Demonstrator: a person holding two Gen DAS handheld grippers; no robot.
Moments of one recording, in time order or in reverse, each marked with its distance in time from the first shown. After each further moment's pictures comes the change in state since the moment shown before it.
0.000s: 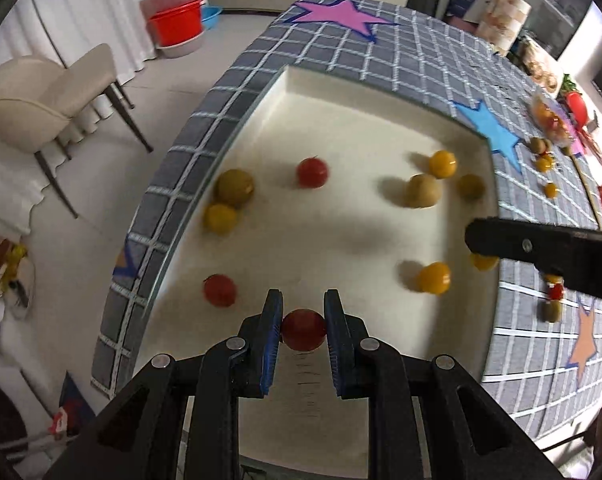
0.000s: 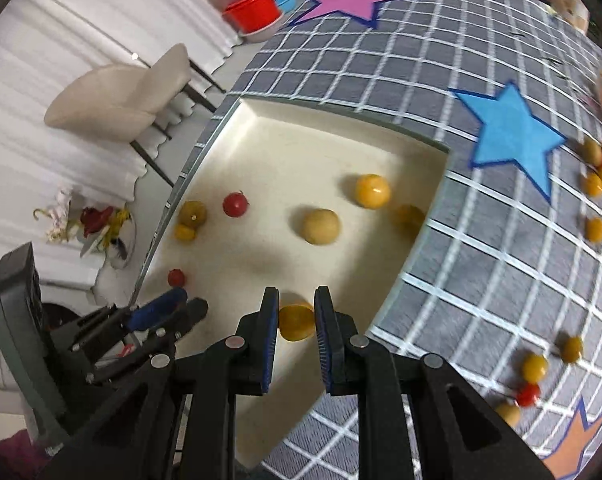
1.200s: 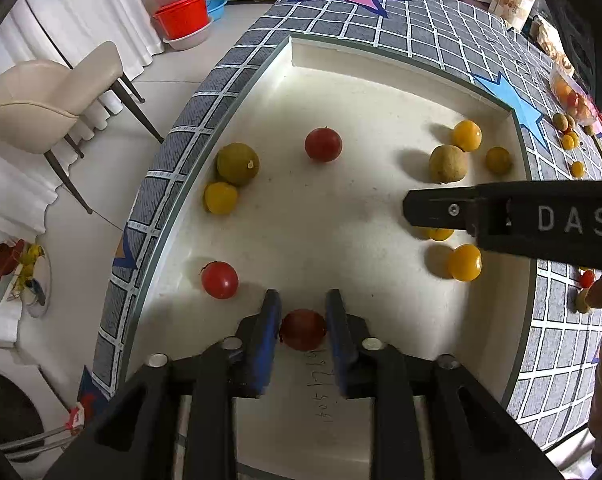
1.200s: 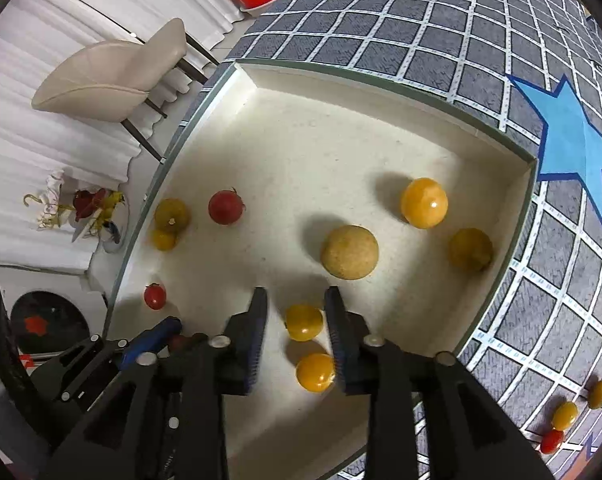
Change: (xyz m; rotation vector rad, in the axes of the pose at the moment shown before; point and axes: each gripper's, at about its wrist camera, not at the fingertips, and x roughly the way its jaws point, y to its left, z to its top) left arm 0.016 -0.006 -0.005 0.032 0.051 0.072; right arm 0.052 0.010 0.017 -0.020 0.072 -0.008
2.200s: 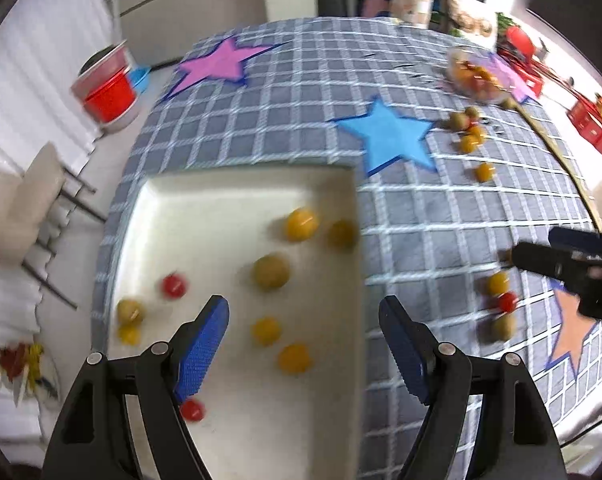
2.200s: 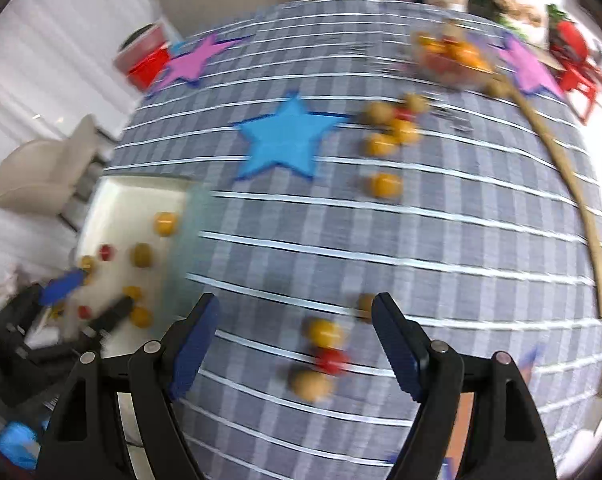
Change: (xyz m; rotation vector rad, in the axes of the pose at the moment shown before) left arm -0.051 -0.123 0.051 0.299 -0.125 -0.080; right arm -0.137 -0.142 -0.086 0.281 -0.230 -0.251
